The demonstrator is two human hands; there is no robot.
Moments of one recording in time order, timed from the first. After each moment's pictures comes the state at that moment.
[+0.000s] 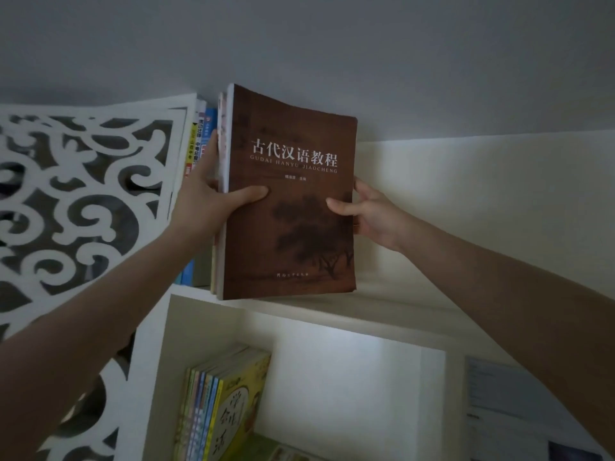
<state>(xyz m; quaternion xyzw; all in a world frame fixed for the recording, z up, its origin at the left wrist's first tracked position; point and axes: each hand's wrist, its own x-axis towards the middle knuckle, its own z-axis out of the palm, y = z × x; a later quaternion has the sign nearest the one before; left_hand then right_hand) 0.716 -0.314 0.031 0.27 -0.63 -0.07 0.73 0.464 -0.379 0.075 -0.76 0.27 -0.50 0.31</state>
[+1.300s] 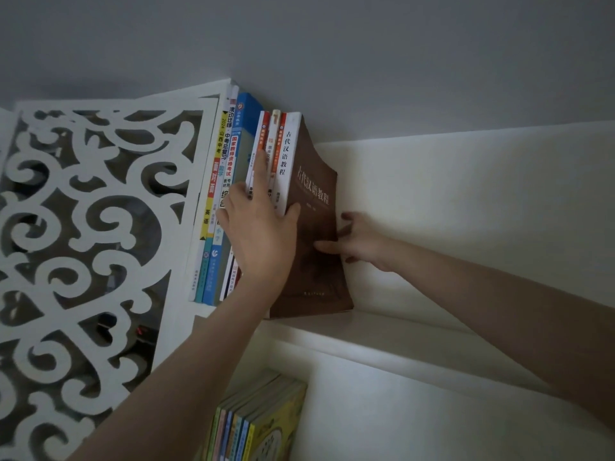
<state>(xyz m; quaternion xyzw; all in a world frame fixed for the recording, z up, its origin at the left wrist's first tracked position) 0.691 -0.393 0.017 0.47 -0.46 0.21 0.73 0.539 -0.469 0.057 -0.77 0.43 -0.44 0.15</state>
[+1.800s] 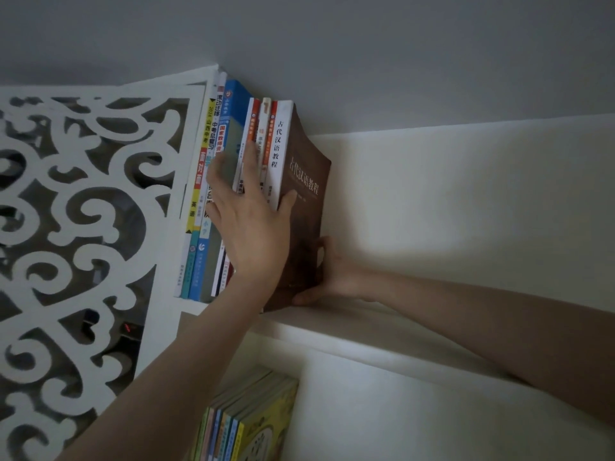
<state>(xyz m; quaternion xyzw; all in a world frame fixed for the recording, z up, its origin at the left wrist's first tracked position) 0.685 -0.402 0.015 0.44 -0.44 0.25 0.74 0.548 -0.473 0.007 -0.85 0.42 -0.30 0.08</state>
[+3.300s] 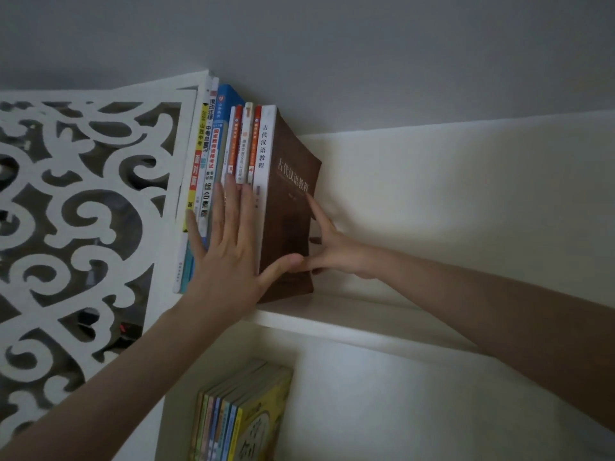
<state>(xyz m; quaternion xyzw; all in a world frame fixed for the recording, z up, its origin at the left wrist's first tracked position) 0.722 -0.377 -0.037 0.49 -0.63 0.34 0.50 0.542 -0.446 0.028 -0.86 0.35 -0.35 0.13</state>
